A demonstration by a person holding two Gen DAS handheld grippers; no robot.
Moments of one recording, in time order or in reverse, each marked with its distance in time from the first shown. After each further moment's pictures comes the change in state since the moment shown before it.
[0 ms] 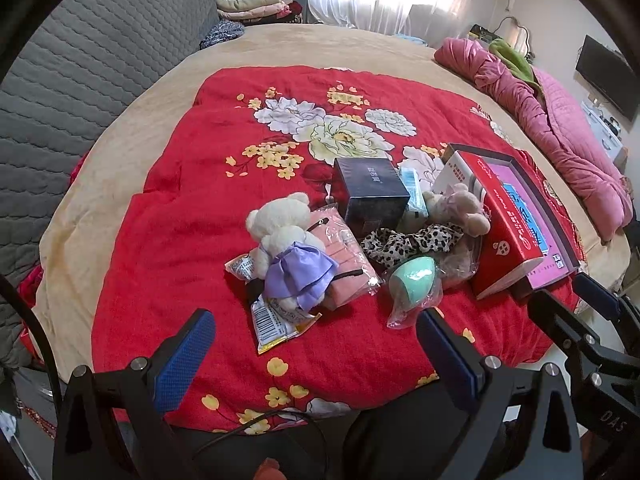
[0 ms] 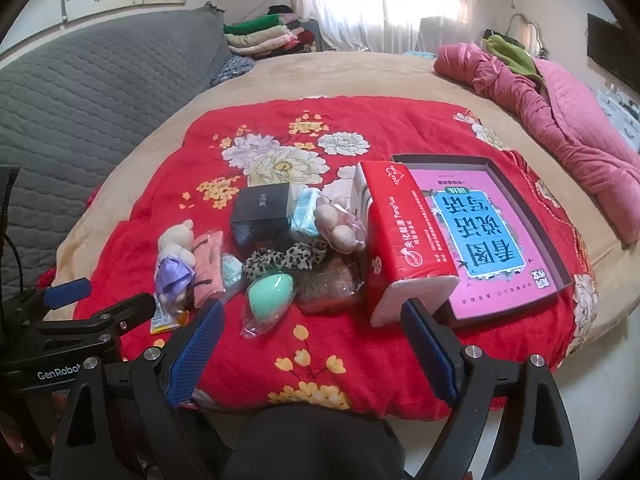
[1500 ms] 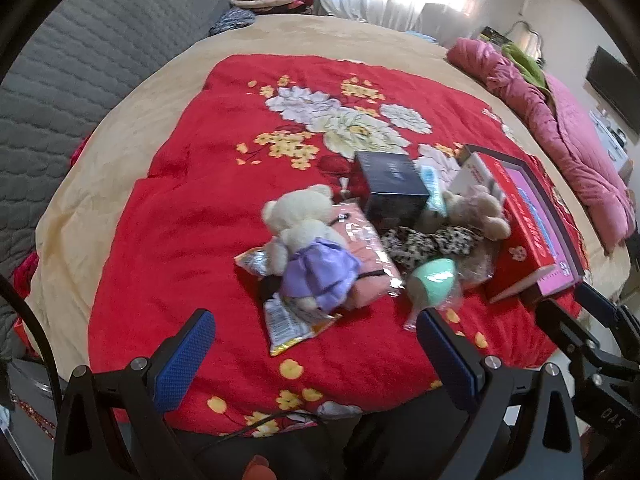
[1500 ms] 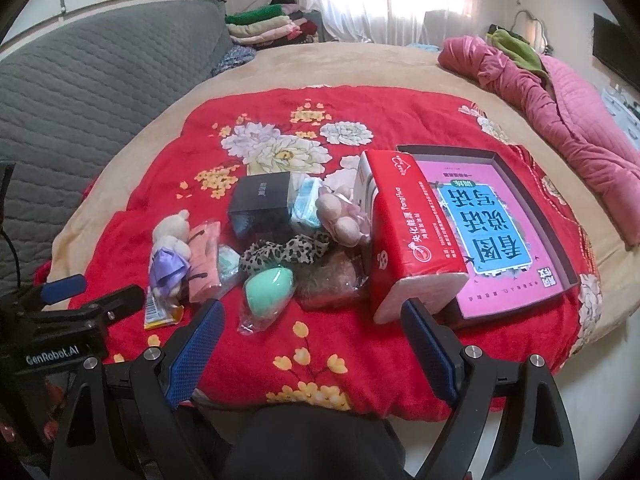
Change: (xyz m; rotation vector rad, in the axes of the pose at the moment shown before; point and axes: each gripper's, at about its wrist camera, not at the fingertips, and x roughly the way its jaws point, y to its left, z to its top) left arm 0.016 0.023 0.003 -0.053 0.030 -0.001; right arm 0.019 0.000 0.002 -0.009 0.039 0.001
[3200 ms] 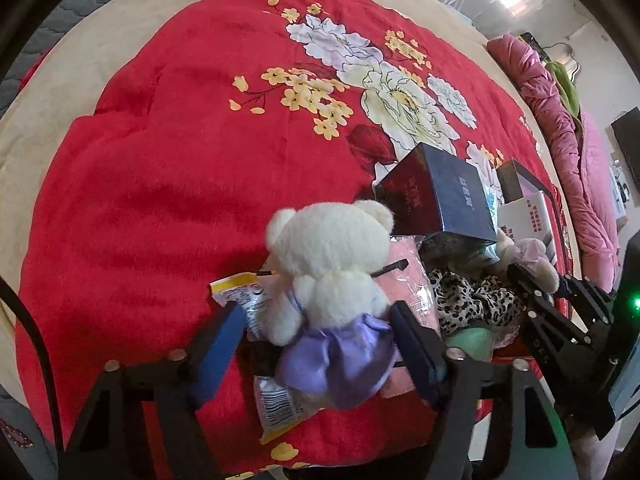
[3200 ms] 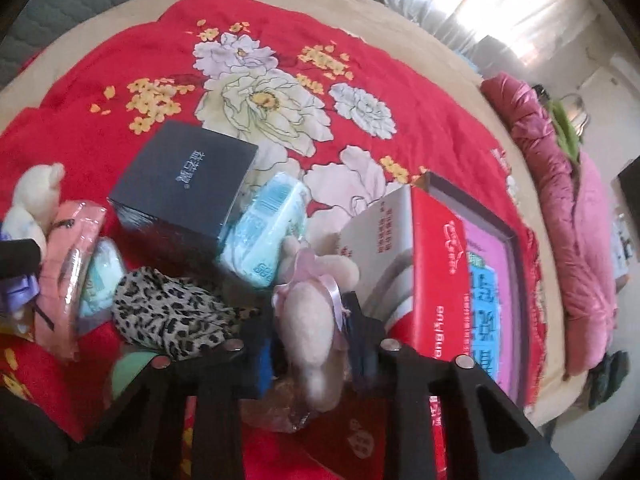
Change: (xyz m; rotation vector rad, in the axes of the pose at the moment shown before) left arm 0.114 0.038 0.059 -0.197 0.248 -0.145; right arm 0.160 0.021 0.075 -0.411 0.208 -0.247
